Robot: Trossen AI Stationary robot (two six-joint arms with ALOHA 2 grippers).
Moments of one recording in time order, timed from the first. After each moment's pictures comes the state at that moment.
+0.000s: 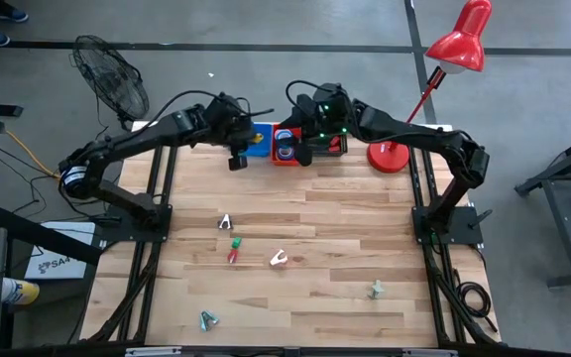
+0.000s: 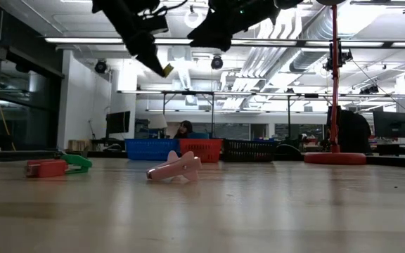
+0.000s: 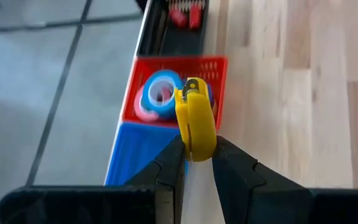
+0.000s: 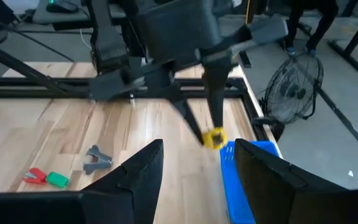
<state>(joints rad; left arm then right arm) 0.51 1.37 1.25 -0.64 -0.01 0.47 -0.43 1.70 1.52 -0.20 -0.35 -0.18</state>
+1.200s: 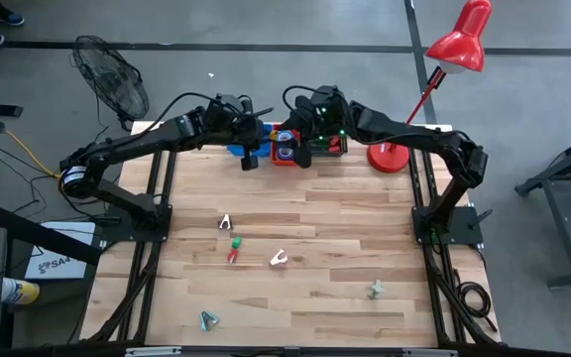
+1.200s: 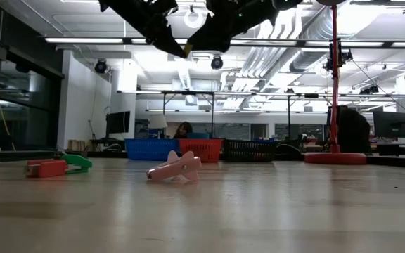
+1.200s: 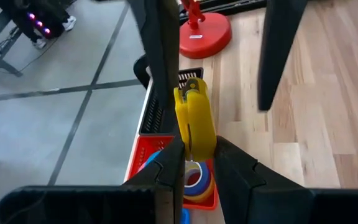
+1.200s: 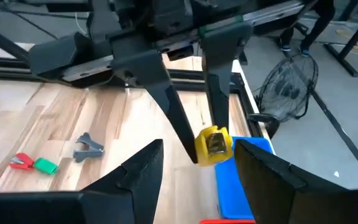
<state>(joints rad) 0.45 1.37 1.25 -0.40 0.06 0.46 -0.42 1.71 1.52 -0.23 -0.32 -0.26</state>
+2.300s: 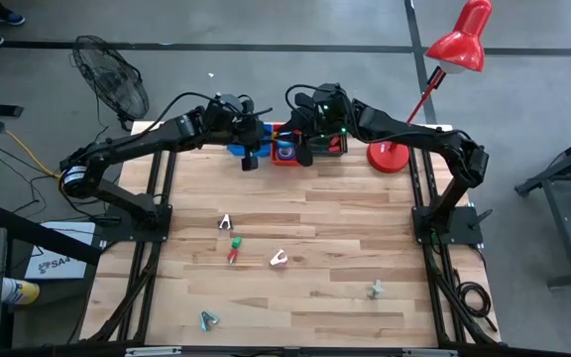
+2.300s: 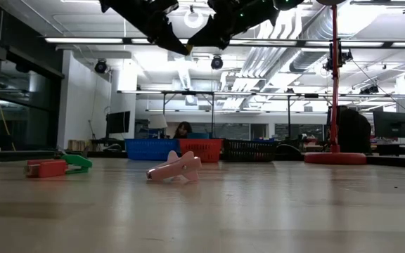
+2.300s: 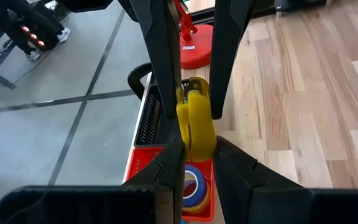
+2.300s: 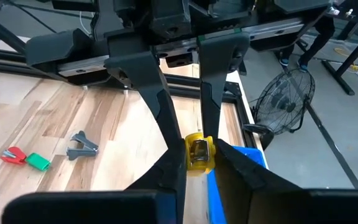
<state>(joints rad) 0.45 1.37 1.25 -0.37 0.10 0.47 -0.43 1.71 1.52 -0.21 -0.35 -0.32</state>
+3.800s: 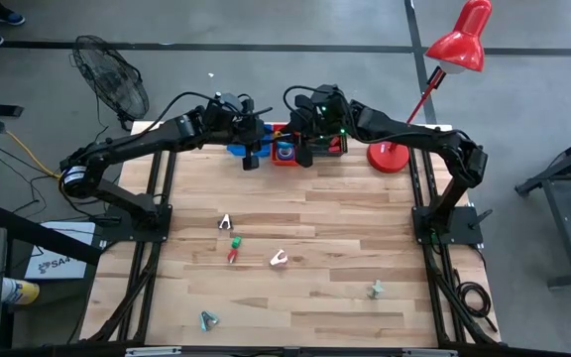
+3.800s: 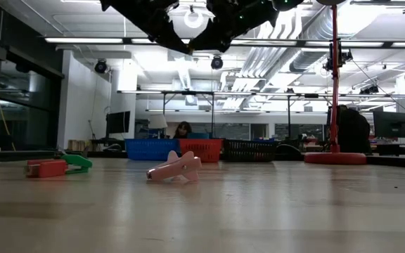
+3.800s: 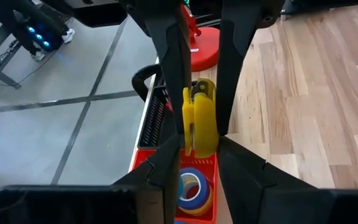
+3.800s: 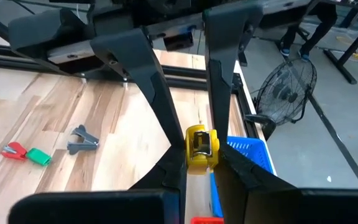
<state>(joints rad) 0.45 1.37 1.26 -0.37 0.07 0.46 -0.43 1.71 1.52 -0.24 -0.33 -0.31</state>
